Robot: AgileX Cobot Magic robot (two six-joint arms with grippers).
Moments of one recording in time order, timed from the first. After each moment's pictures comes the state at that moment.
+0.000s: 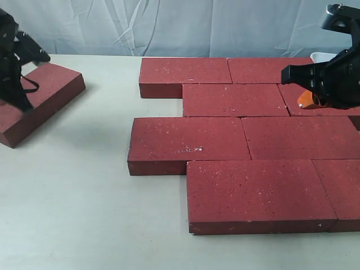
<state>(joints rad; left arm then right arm) -0.10 1.91 -1.33 0.52 0.85 0.20 0.18 1.36 -0.93 0.19 0.68 0.09</state>
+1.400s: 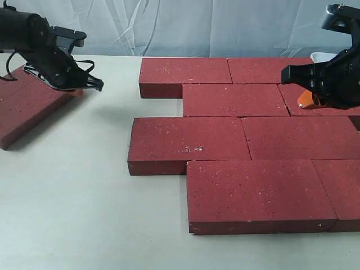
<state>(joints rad) -0.16 2.09 -1.47 0.00 0.57 0.09 0.18 1.36 -0.93 0.19 0.68 0.09</state>
